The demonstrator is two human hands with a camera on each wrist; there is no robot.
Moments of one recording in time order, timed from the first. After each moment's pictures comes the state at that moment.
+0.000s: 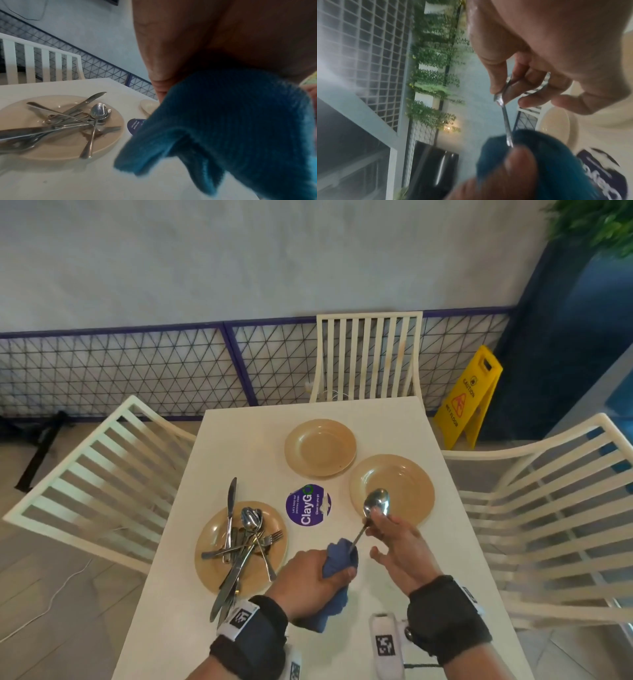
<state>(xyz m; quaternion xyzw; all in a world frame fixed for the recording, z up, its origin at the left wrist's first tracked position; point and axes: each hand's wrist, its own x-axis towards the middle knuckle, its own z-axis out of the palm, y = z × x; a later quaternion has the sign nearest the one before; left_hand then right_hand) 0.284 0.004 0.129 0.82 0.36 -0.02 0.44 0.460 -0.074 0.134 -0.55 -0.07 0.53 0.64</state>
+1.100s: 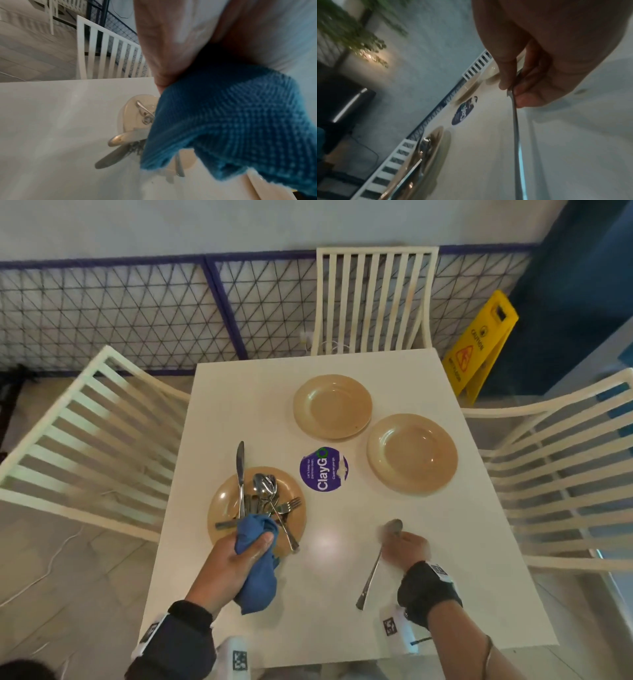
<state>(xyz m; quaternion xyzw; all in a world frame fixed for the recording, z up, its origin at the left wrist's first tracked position) 0.146 0.075 0.101 0.54 0.55 0.11 0.63 0.433 -0.066 -0.036 -0.80 0.06 0.43 0.41</state>
